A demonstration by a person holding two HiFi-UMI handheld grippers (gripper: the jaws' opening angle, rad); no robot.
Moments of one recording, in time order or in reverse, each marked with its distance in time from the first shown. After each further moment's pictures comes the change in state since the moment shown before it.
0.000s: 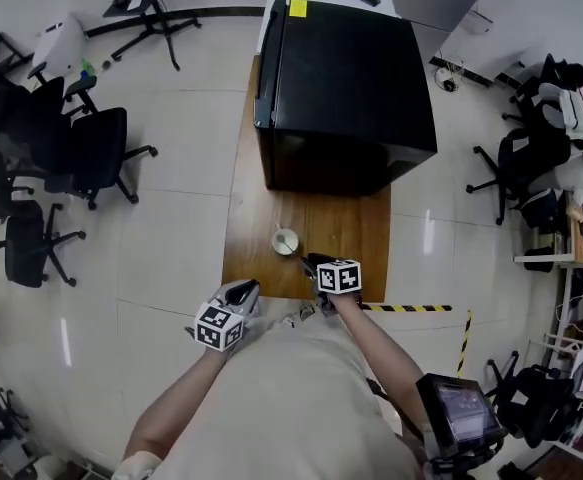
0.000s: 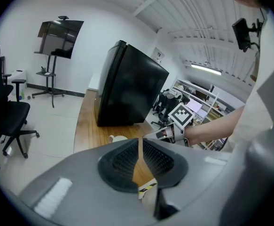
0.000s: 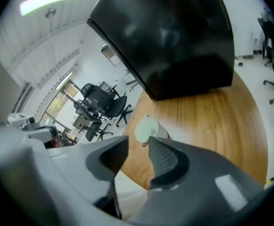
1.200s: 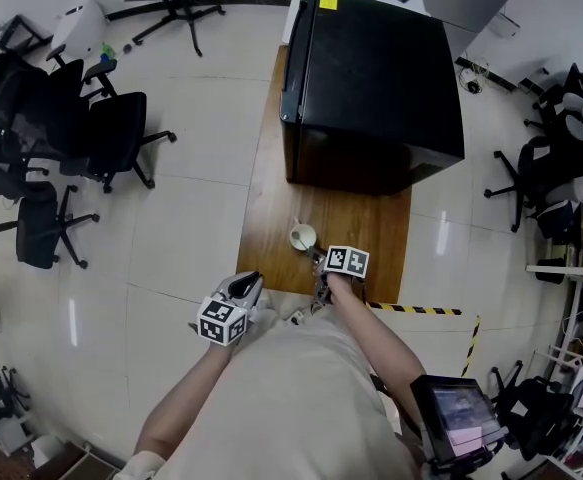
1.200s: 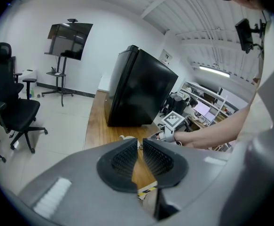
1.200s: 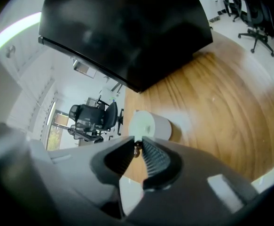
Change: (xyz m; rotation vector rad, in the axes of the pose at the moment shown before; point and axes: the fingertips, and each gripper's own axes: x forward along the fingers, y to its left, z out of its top) left arm -0.021 0.026 0.003 -0.049 -0.018 0.085; right arm 0.051 -0.015 -0.006 0.395 0.014 -0.018
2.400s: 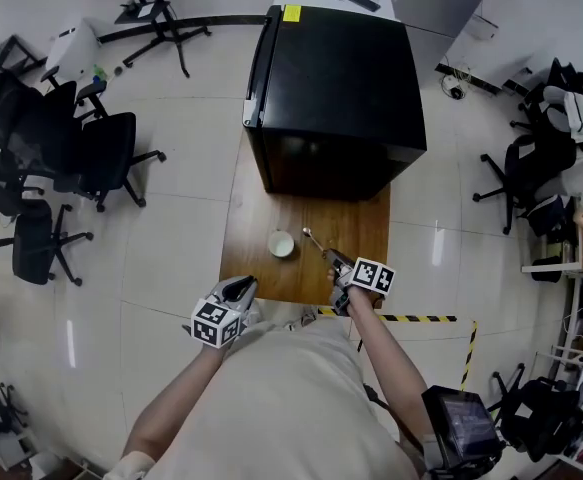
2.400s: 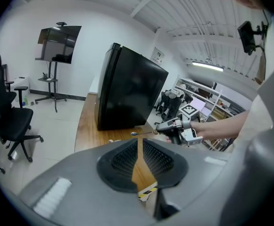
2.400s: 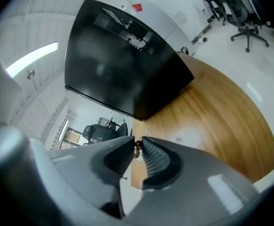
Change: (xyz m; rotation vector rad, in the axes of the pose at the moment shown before) left arm 0.025 -0.043 0.007 0.082 0.006 -0.029; right arm -0.123 -0.030 0.054 0.047 -0.247 0.163
